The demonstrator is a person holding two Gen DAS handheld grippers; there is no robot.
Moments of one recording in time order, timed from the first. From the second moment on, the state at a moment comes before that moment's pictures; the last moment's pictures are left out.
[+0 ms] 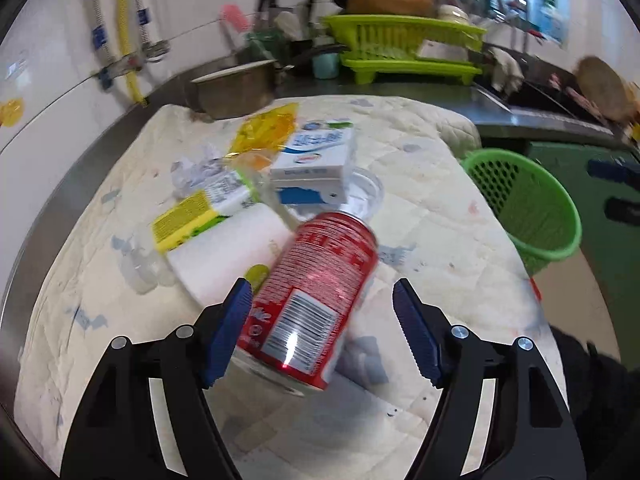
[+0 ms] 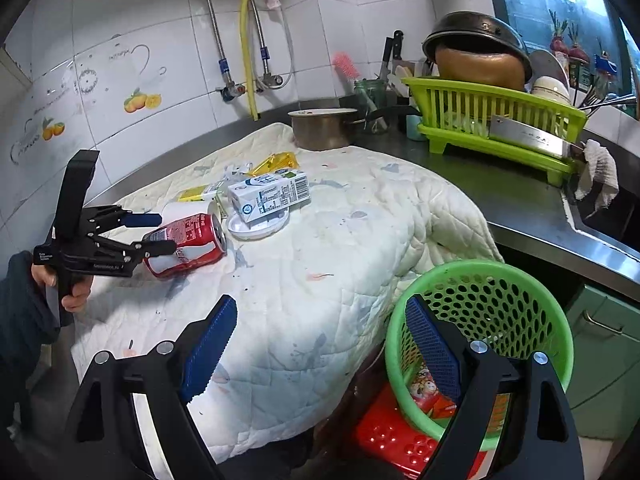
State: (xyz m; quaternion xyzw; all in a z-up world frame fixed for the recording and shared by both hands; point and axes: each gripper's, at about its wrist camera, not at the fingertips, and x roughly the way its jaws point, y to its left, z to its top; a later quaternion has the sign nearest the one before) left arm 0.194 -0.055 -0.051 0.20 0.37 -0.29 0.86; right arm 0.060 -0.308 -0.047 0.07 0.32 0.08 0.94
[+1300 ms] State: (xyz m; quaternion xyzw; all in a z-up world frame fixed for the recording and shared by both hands) left arm 0.195 -0.078 -0.067 0.19 0.45 -0.25 0.83; right arm 0.078 -0.291 -0.051 0.07 0.32 0.10 0.94
